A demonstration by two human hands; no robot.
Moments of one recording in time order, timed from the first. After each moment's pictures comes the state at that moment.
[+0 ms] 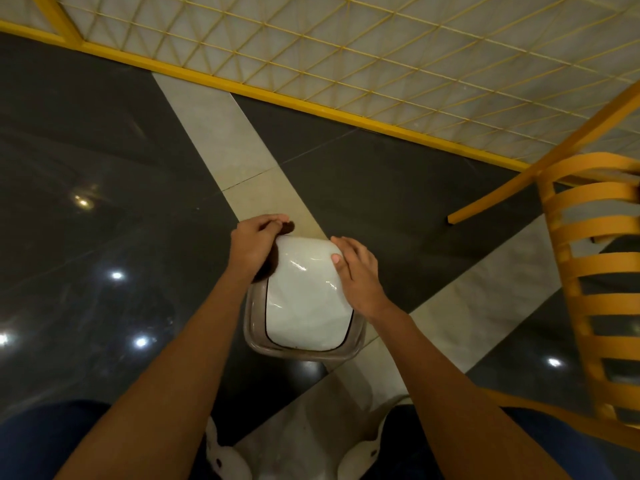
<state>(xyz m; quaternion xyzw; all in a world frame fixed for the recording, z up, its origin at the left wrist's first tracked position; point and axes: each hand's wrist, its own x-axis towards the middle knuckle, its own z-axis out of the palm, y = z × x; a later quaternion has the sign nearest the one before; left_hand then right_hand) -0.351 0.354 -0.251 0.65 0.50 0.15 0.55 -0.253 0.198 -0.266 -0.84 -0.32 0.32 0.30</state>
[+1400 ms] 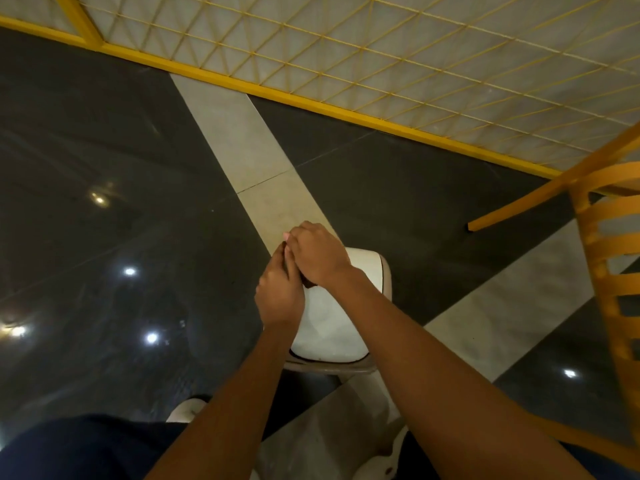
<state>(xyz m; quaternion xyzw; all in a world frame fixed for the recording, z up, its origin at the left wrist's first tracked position) -0.361 0.303 -0.268 0.65 0.61 0.12 0.43 -0.278 0.304 -0.243 -0.82 -0.51 0.24 0.12</state>
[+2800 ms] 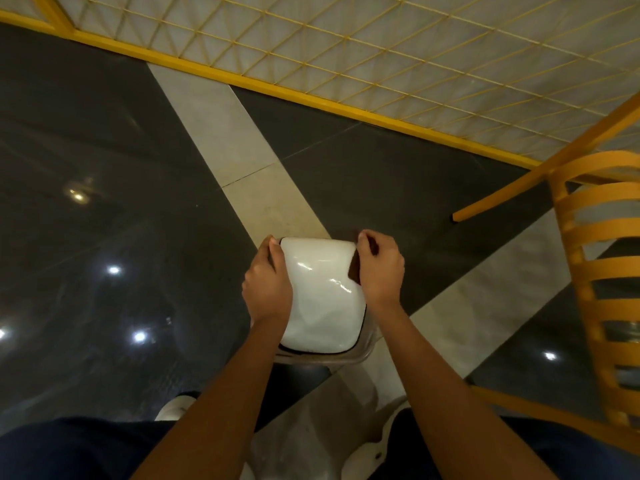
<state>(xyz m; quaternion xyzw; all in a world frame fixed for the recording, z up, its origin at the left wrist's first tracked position) -0.361 0.294 -0.265 0.63 0.60 0.19 0.46 -0.243 0.217 -0.263 -0.90 -0.13 0.17 0.39</state>
